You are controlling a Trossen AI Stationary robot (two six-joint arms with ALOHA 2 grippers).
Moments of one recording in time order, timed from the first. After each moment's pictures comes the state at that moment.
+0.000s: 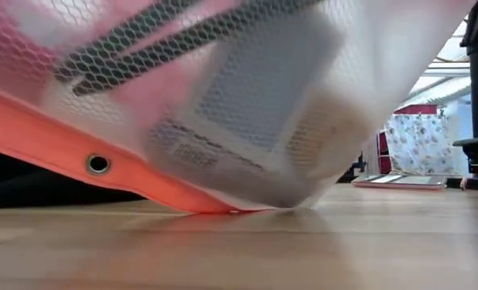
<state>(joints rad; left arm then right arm) -1.03 2.00 1.61 -0.03 -1.48 0.10 0.77 1.72 1.47 -1.37 0.41 0.97</state>
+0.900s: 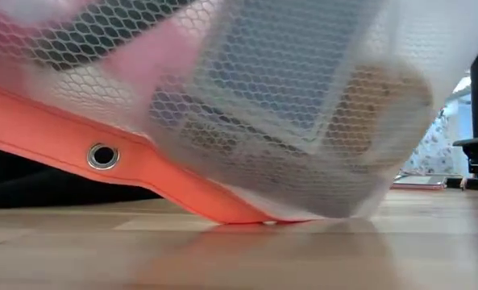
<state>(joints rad) -1.07 2.00 1.61 -0.04 -1.57 0.12 0.91 1.64 1.47 -1.42 0.37 1.14</state>
